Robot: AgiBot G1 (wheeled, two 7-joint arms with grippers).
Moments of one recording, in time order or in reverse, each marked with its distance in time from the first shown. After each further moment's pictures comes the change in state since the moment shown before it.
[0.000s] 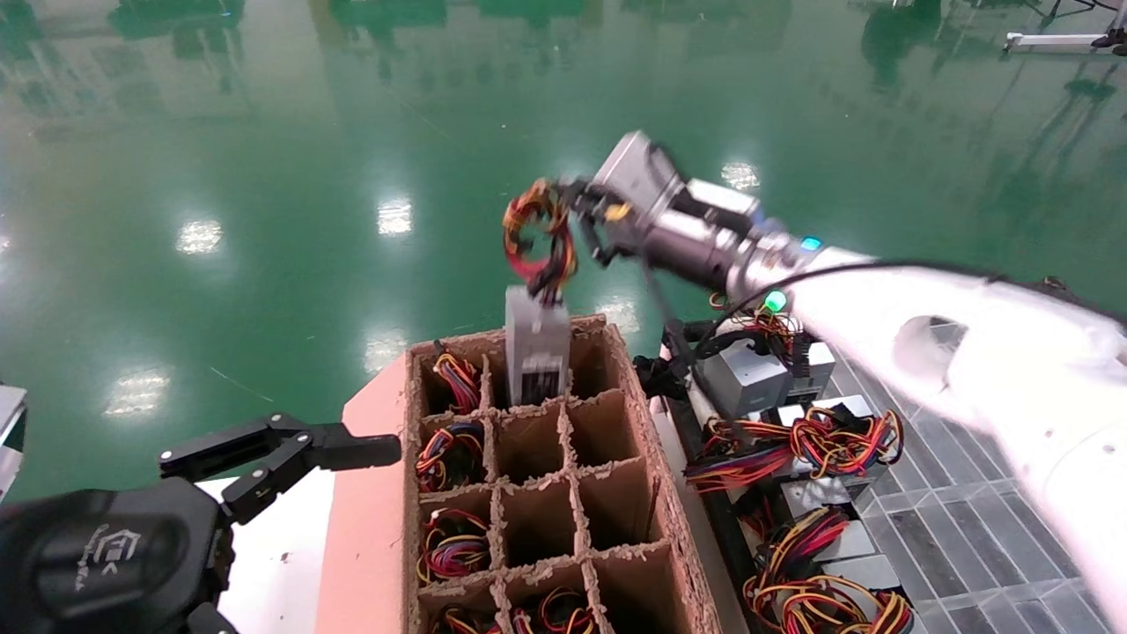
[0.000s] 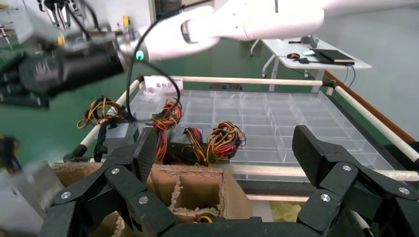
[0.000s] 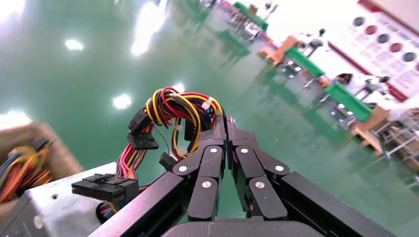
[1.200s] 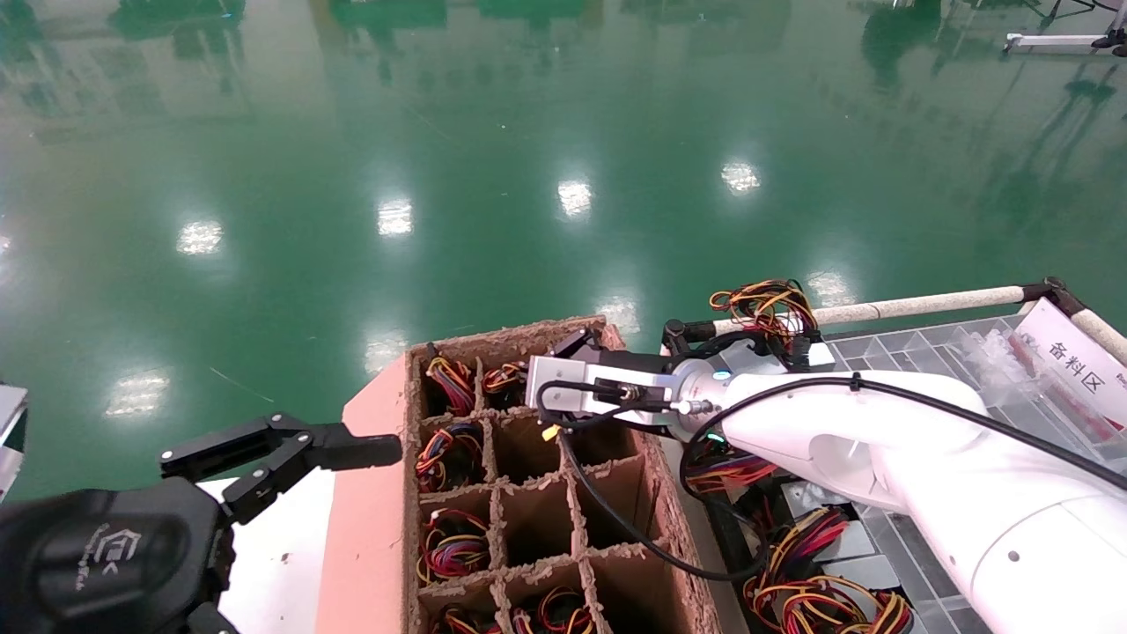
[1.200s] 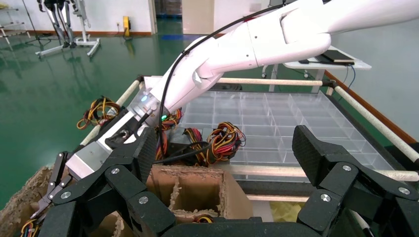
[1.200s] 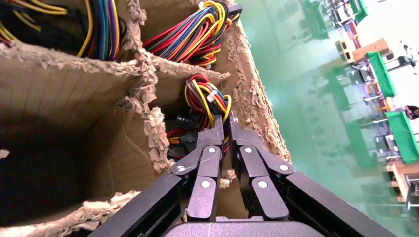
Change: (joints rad) left arm 0.000 0.000 0.000 0.000 0.000 0.000 0.000; right arm -0.153 -0.045 -0.151 0.179 -0.334 0.149 -0.048
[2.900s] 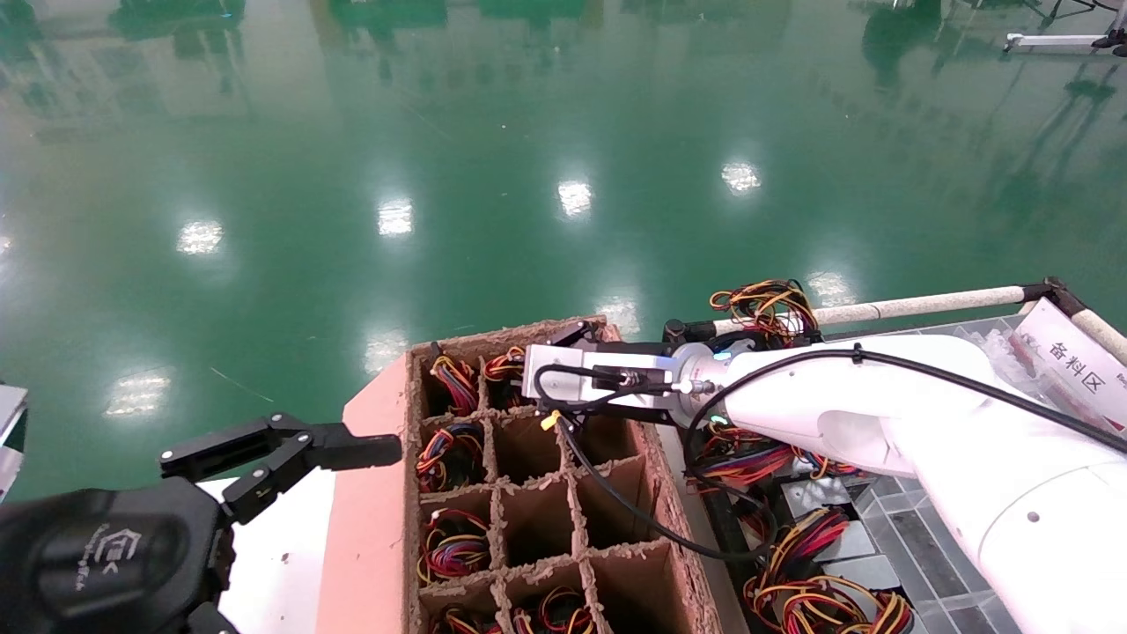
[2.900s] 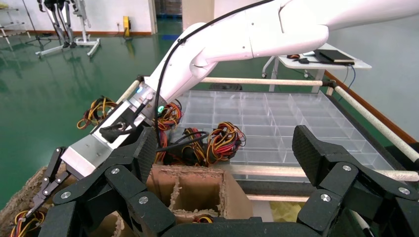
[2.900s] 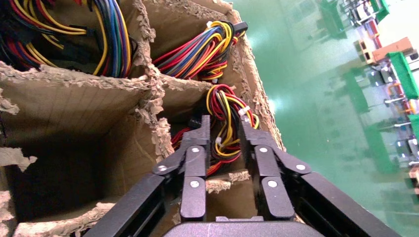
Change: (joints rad) left arm 0.000 0.000 0.000 0.000 0.000 0.000 0.000; right arm 0.040 -0.003 0.090 0.005 -0.210 -0.075 0.148
